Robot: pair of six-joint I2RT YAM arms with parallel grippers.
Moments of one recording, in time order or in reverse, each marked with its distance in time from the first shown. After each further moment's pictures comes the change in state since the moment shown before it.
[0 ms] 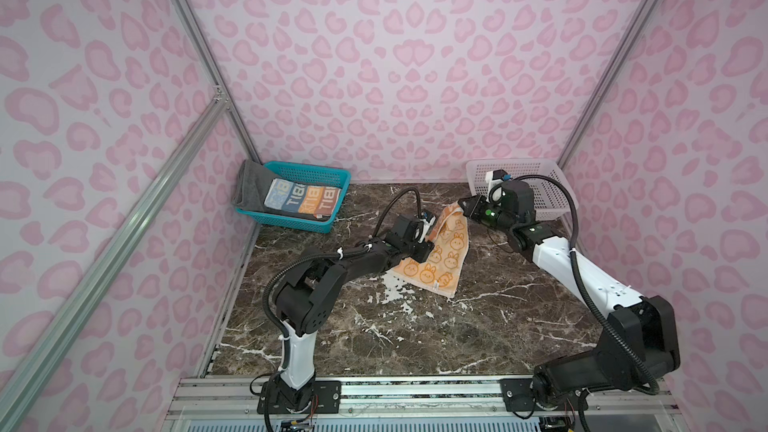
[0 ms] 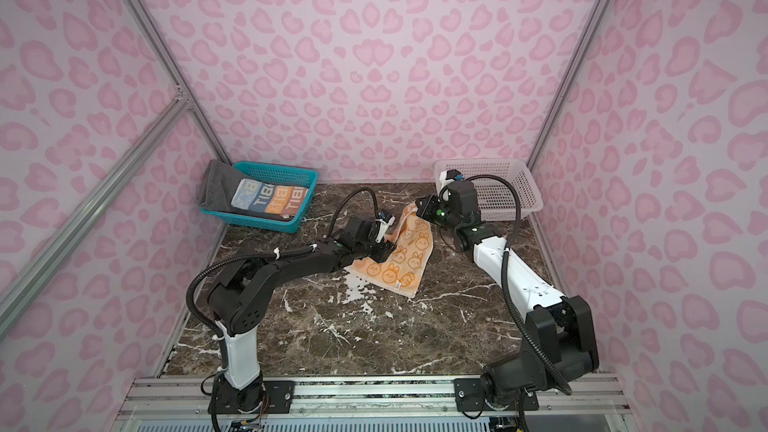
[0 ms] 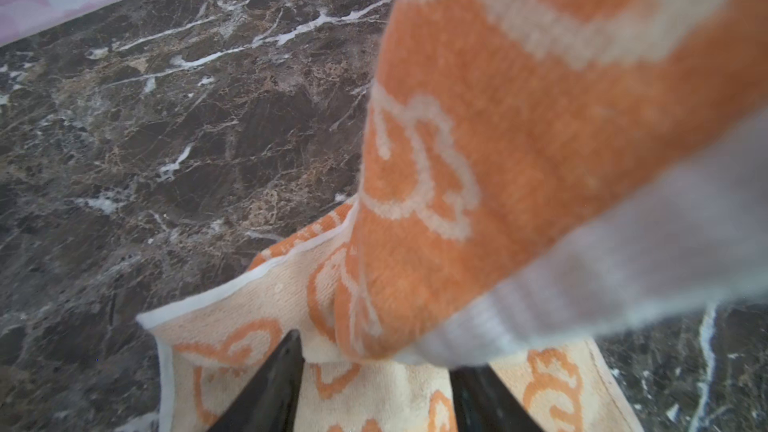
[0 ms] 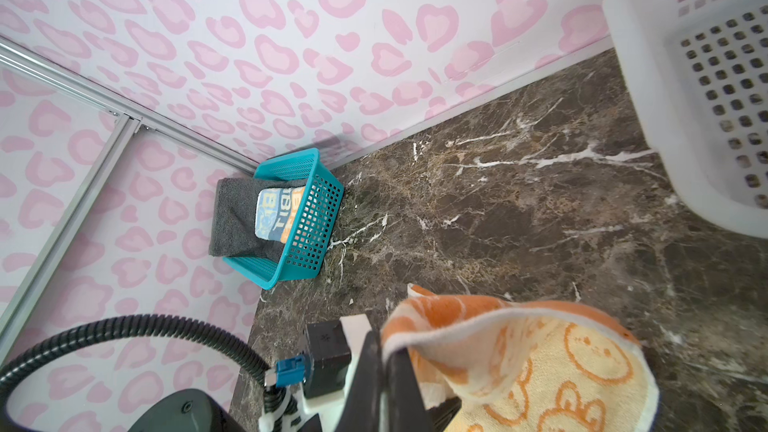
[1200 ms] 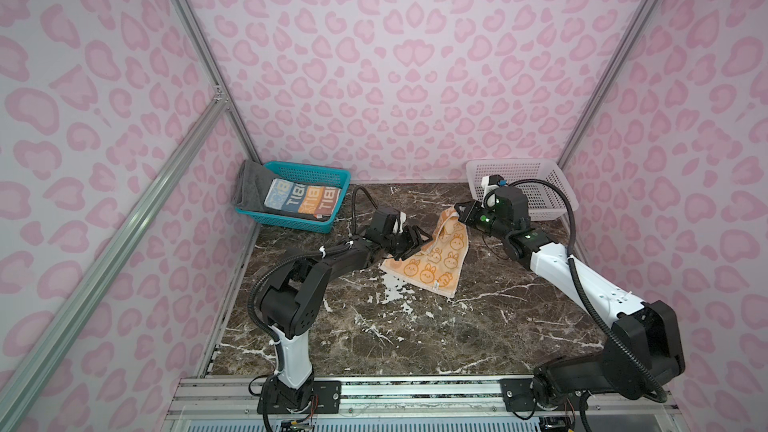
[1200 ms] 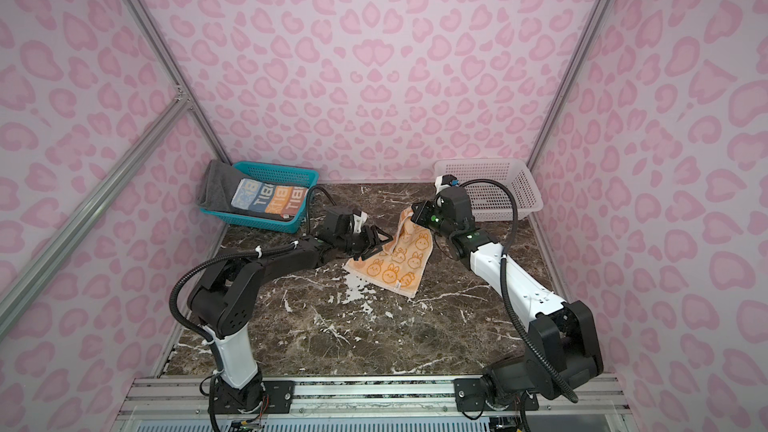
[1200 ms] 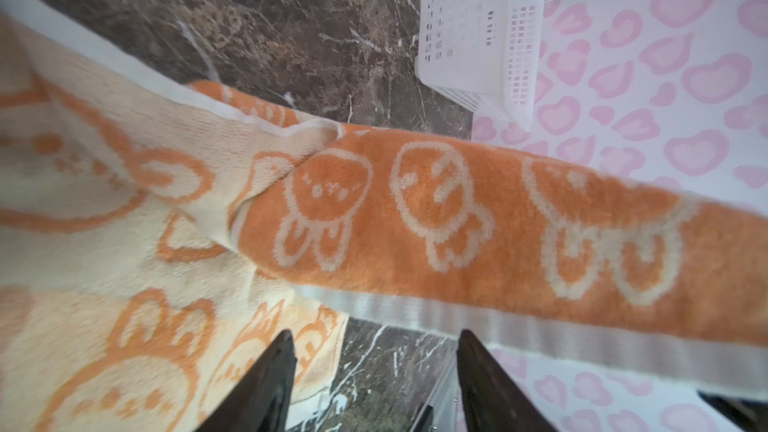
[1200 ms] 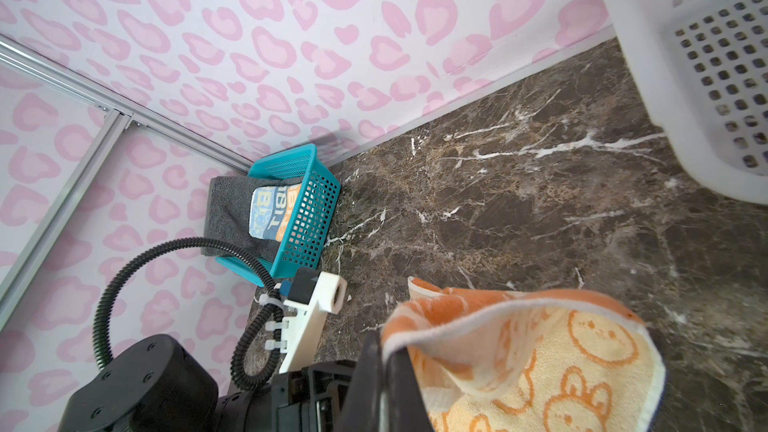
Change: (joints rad) left arm 0.129 -0.115 -0.121 0.053 0.412 -0.941; right arm 0.066 -0.038 -0.047 0.014 0.097 0.016
